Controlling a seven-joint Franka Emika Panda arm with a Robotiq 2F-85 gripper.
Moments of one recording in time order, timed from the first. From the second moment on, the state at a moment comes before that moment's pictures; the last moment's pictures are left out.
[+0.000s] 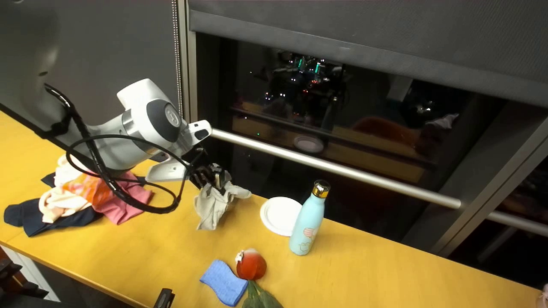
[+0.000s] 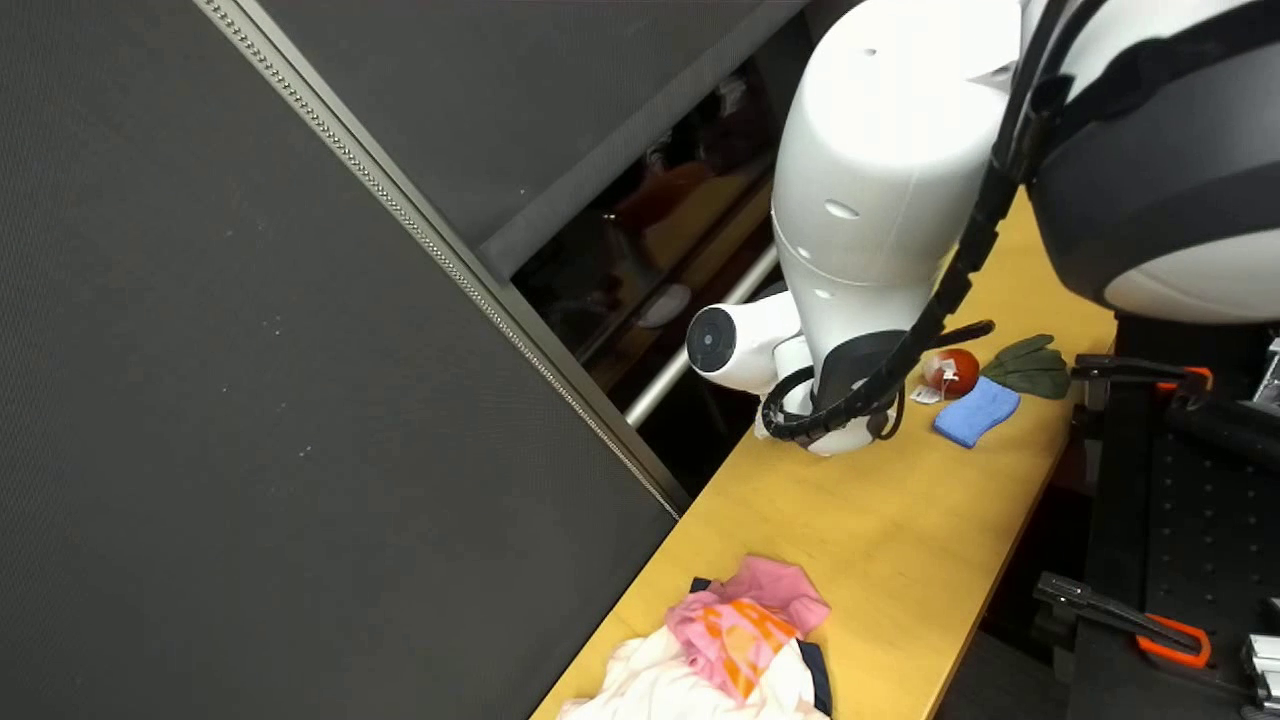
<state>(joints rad) 0.49 1.07 -0.58 -1.66 -0.24 2.69 0.62</state>
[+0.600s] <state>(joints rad) 0.50 1.12 -0.78 -1.48 -0.31 2.70 0.80</state>
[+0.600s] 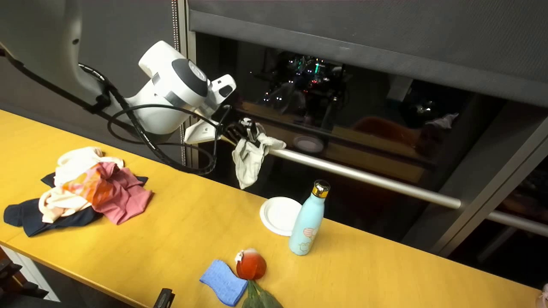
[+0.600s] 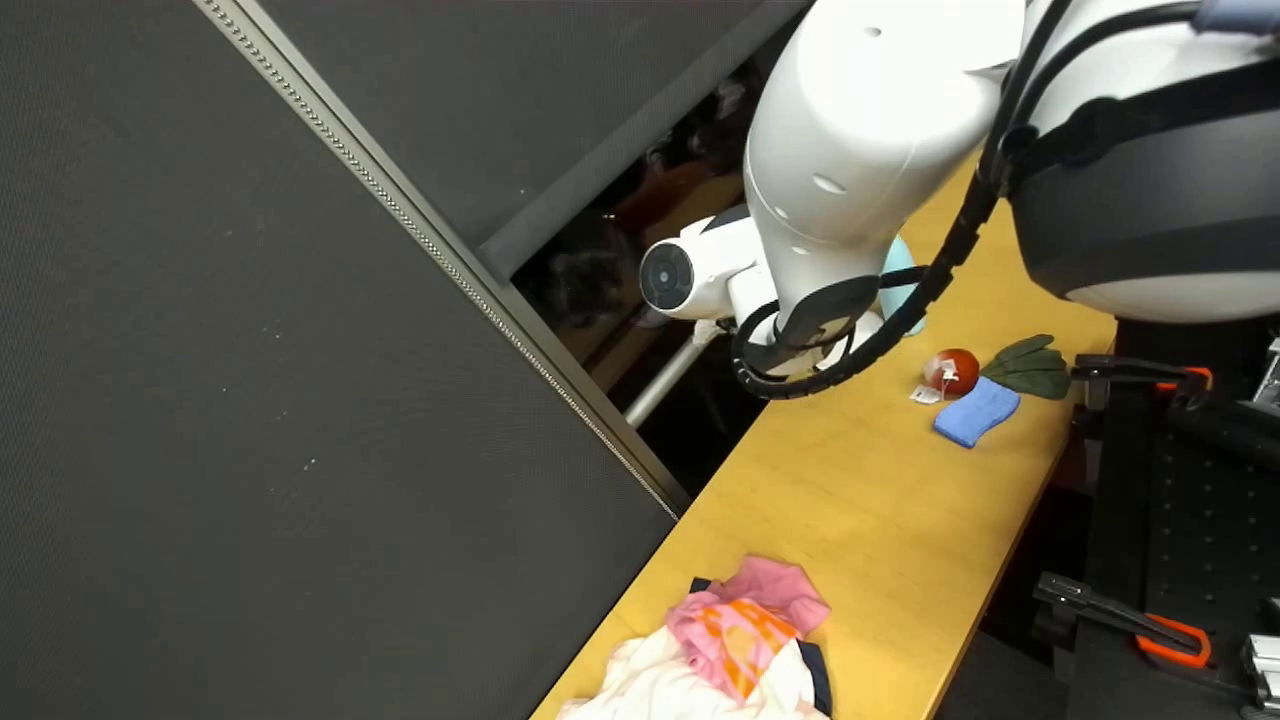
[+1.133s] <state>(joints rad) 0.41 1.10 -0.81 -1.28 -0.31 2.71 0.88</state>
